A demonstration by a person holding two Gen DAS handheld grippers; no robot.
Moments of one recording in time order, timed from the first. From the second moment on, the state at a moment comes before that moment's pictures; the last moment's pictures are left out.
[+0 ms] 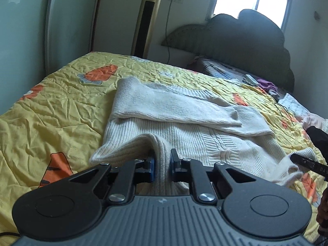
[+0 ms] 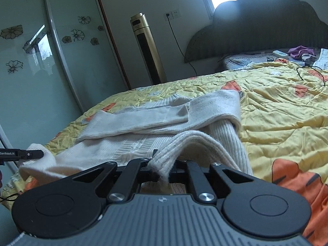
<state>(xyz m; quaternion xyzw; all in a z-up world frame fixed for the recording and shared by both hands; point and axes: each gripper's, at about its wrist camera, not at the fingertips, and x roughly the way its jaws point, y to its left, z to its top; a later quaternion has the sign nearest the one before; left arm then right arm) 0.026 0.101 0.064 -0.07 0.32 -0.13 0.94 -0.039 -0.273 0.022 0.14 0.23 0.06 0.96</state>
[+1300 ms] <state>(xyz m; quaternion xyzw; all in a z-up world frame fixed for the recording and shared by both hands) 0.093 0.068 0.047 -0.01 0.33 -0.05 0.94 0.027 -0.270 0.022 0.07 0.22 0.00 0.97</state>
